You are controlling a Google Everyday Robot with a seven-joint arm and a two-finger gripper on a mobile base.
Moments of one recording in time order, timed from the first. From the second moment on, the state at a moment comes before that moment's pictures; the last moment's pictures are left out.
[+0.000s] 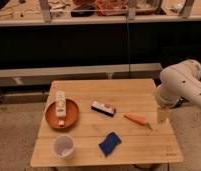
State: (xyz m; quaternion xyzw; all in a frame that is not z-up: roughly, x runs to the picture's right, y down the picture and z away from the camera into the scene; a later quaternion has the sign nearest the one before) arm 0.284 0.105 0.684 -0.28 0.02 0.02 0.96
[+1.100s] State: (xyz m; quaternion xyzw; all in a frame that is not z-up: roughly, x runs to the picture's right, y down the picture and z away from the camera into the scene) arm 0.187 0.080 0.739 -0.26 -0.03 -0.06 0.96
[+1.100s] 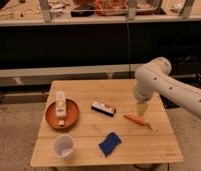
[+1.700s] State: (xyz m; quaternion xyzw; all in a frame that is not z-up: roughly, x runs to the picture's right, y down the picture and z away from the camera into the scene) arm 0.159 0.085 0.771 -0.26 -0.05 -0.08 0.96
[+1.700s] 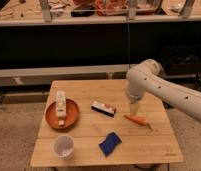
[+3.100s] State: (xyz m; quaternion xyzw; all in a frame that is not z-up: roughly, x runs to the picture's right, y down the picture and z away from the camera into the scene) arm 0.138 0.106 0.821 -0.28 -0.09 -0.11 0.95
